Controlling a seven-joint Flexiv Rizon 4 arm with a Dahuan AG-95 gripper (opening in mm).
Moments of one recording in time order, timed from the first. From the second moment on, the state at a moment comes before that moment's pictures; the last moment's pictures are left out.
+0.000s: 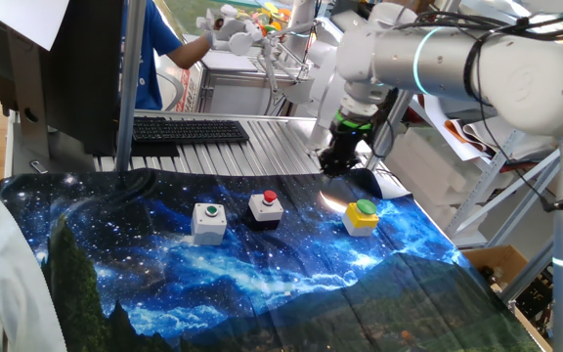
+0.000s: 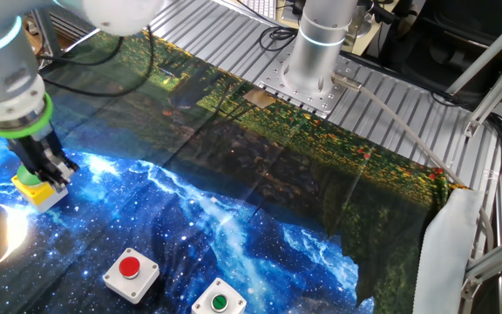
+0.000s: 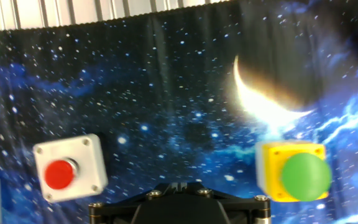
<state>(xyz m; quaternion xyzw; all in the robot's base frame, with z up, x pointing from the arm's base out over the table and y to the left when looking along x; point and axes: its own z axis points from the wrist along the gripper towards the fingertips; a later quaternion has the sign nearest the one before) 0.731 -0.147 0.143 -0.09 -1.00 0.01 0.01</state>
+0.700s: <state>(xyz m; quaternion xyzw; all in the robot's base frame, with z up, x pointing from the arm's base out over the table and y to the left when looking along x) 0.730 -0.097 0.142 -0.15 -0.99 0.02 0.00</state>
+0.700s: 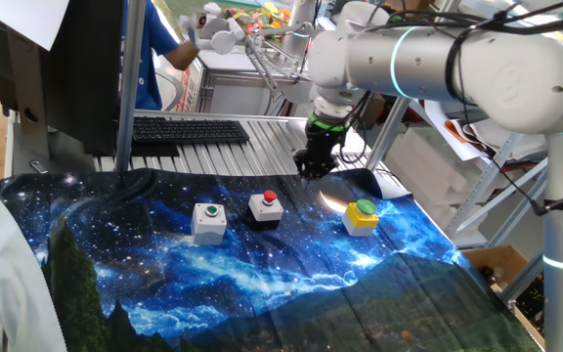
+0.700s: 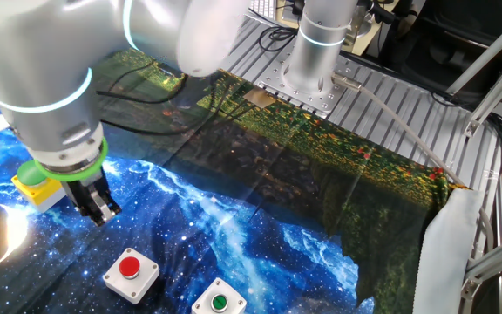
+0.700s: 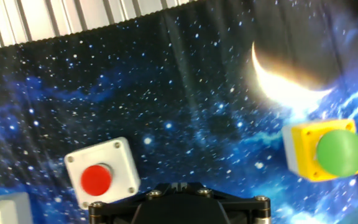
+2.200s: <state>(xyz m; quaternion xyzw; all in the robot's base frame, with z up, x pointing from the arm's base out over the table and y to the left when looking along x) 0.746 -0.087 0.136 -0.14 -0.99 0.04 0.01</state>
